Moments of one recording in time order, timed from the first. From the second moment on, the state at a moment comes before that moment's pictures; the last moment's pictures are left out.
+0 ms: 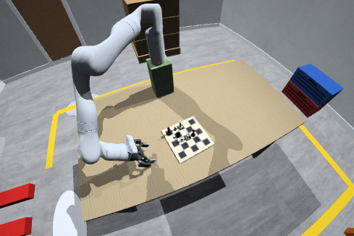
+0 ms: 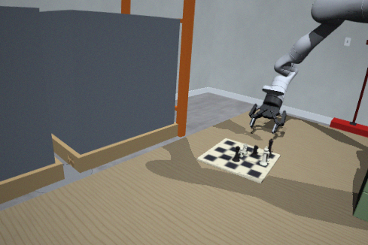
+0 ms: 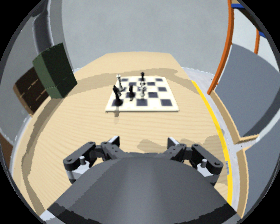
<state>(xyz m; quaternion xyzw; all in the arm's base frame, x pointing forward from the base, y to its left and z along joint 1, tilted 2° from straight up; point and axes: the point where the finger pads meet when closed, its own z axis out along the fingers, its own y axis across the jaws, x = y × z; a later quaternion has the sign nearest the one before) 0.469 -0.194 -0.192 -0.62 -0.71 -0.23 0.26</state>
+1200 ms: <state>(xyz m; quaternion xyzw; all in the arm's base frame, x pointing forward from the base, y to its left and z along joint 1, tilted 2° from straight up) 0.466 -0.191 -0.182 -0.62 -0.71 -0.23 0.26</state>
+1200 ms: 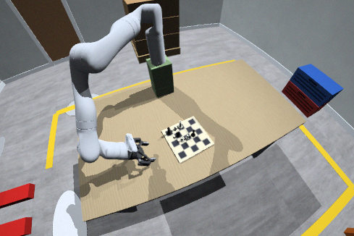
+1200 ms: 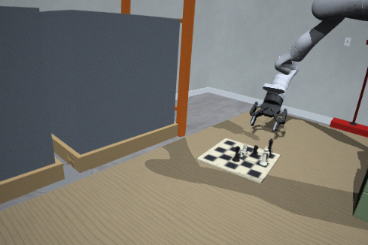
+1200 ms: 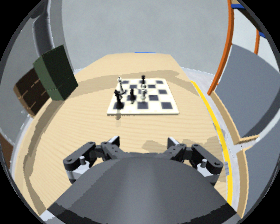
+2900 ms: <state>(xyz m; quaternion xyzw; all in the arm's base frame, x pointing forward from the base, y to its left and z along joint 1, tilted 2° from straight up) 0.471 -0.067 -0.121 -0.77 -0.61 -0.06 0.18</state>
